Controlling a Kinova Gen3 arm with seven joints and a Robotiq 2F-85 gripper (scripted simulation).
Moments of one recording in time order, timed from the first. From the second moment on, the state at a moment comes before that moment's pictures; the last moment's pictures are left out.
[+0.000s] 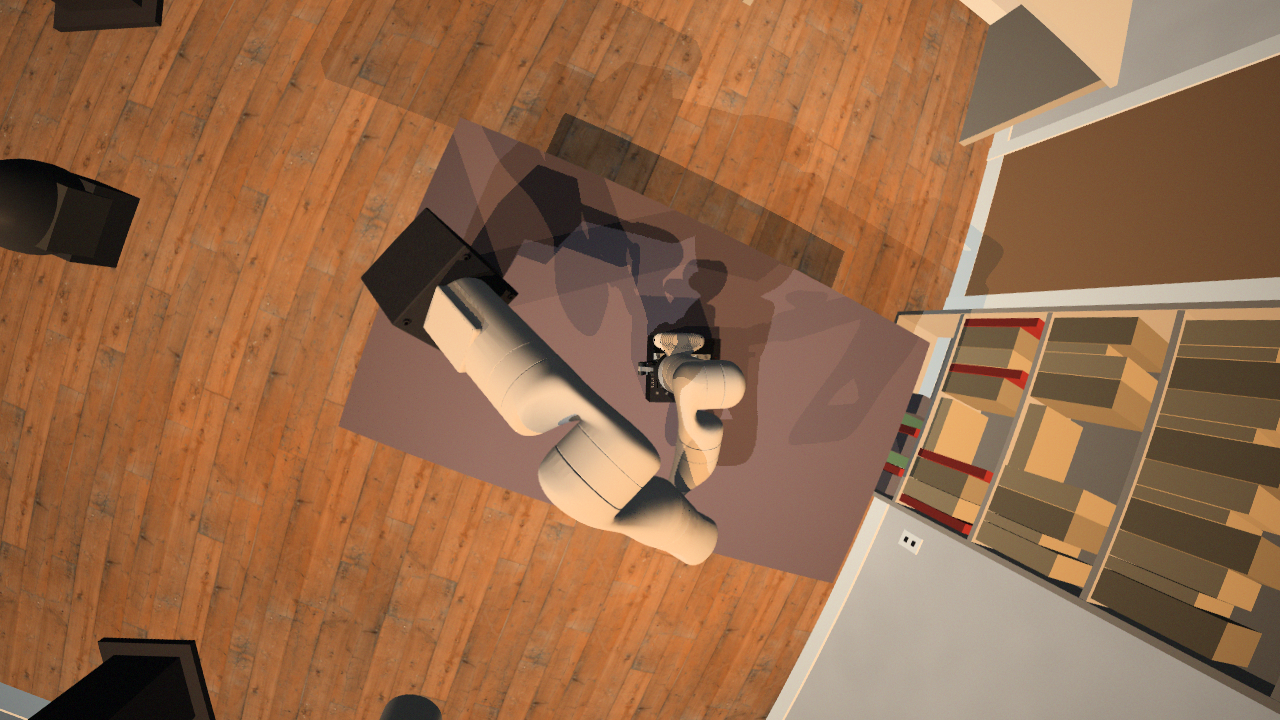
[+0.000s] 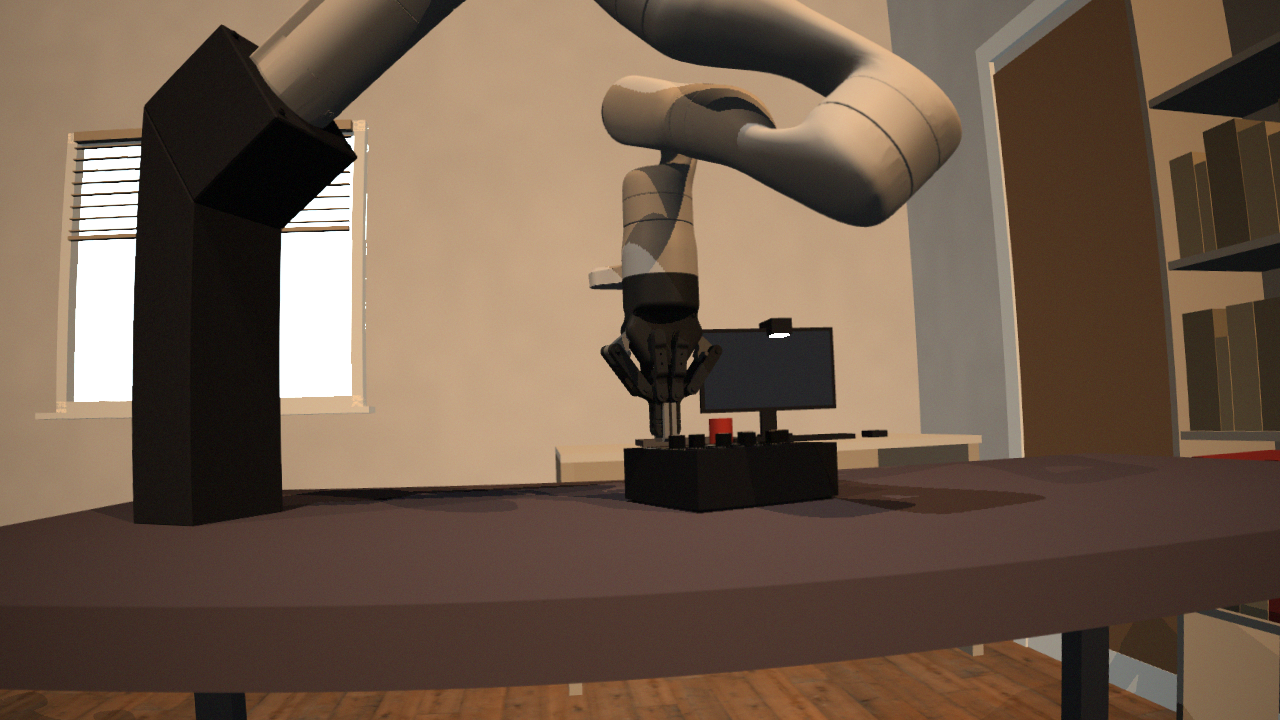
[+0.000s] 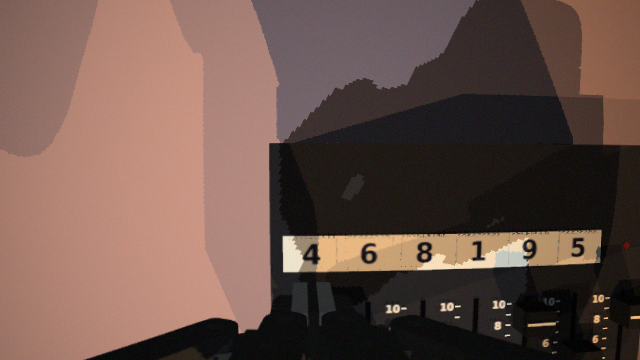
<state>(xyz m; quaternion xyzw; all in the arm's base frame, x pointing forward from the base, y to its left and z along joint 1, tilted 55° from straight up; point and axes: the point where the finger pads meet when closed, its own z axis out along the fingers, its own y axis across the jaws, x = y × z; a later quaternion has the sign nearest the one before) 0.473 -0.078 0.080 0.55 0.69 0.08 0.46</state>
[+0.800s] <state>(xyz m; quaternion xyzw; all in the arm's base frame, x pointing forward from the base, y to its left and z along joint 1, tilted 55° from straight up) 0.473 -0.087 0.086 0.55 0.70 0.08 0.46</state>
